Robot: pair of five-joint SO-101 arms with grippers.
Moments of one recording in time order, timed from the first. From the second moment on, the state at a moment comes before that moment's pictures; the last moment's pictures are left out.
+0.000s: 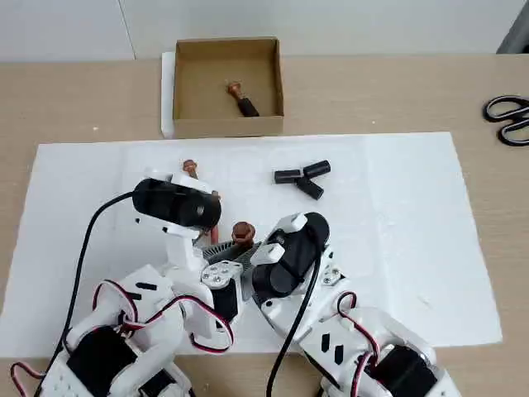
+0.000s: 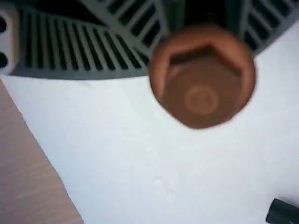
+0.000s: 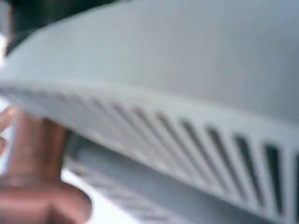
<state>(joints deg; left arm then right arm) 39.6 -72.5 46.8 72.7 35.2 -47.3 -89.3 59.1 64.9 -1.6</state>
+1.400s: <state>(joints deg) 39.7 -71.7 40.9 77.2 34.9 -47.5 -89.7 58.5 64.7 -1.6</state>
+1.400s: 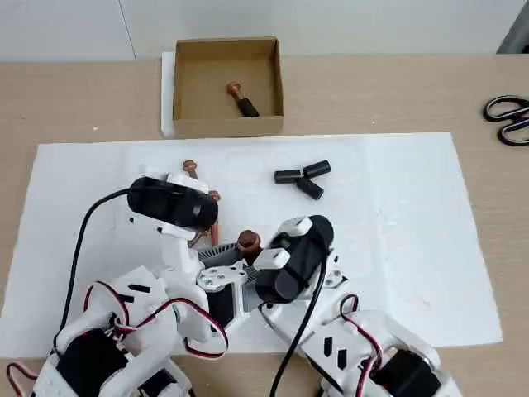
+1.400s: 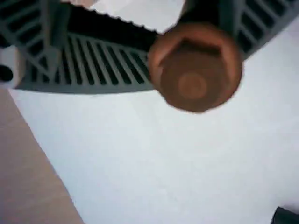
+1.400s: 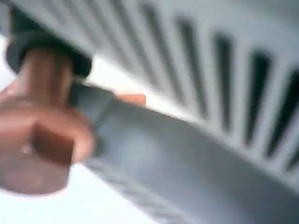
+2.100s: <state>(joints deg) 37.8 -72.6 46.3 78.4 31.0 -47.2 -89.5 59.3 64.8 -1.5</state>
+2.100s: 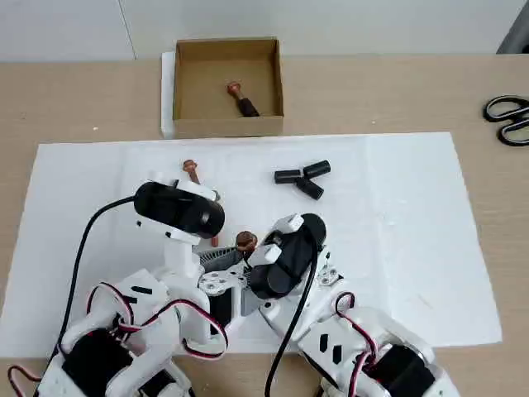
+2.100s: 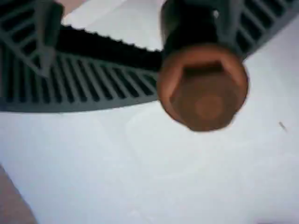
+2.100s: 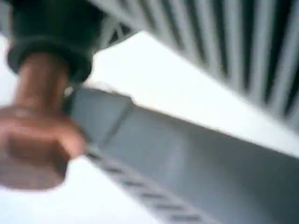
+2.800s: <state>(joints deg) 30.2 -71.7 41.5 74.8 27.6 -44.5 -89.8 60.0 64.9 -1.5</state>
